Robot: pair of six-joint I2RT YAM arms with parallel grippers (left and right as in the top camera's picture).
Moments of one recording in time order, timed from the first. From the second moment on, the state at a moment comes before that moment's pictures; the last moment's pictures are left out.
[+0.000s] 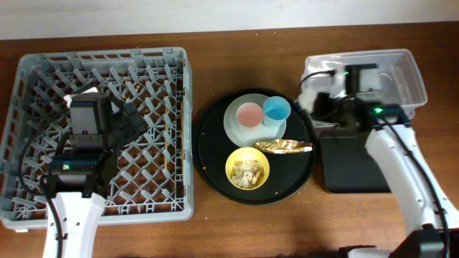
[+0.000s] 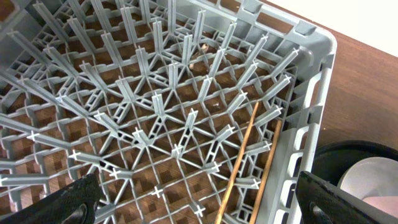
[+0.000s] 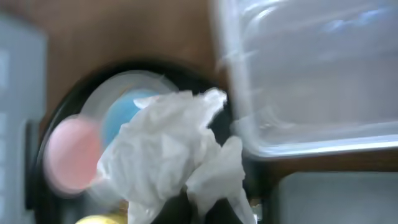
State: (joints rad) left arm -0.03 1.17 1.16 -0.80 -0.22 -0.41; right arm 0.01 1.48 1.17 -0.63 -0.17 0.28
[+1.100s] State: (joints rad) left arm -0.03 1.17 1.16 -0.80 -0.22 -0.41; right arm 0.17 1.43 0.83 -0.63 -0.46 0.74
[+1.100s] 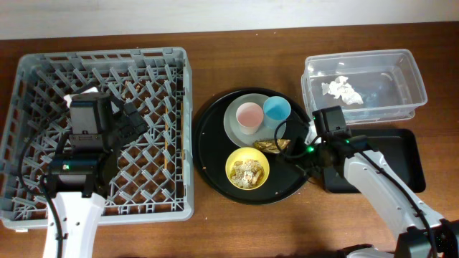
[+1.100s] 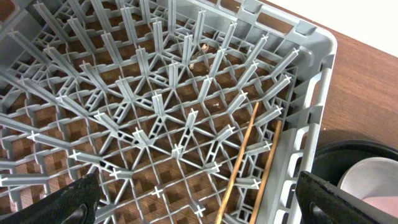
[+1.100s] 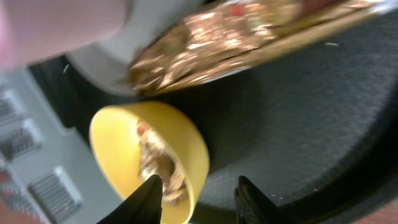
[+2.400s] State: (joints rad) left arm -0.03 1.17 1.16 -0.80 -0.22 -0.41; right arm 0.35 1.47 0.72 -0.24 0.02 1.12
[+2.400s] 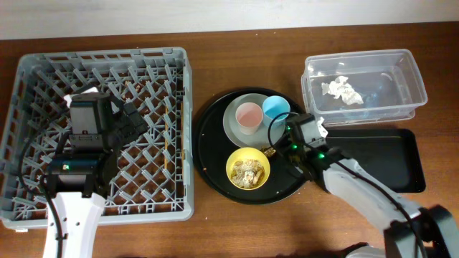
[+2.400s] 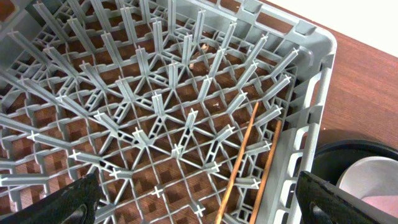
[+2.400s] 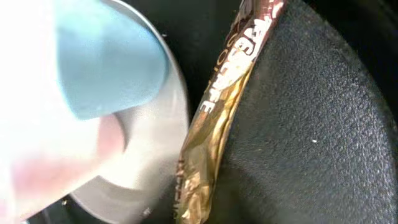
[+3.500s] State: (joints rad) left arm -0.03 1.17 1.16 -0.80 -0.22 -0.41; right arm 0.35 1.54 0.72 -0.25 -0.01 0.89
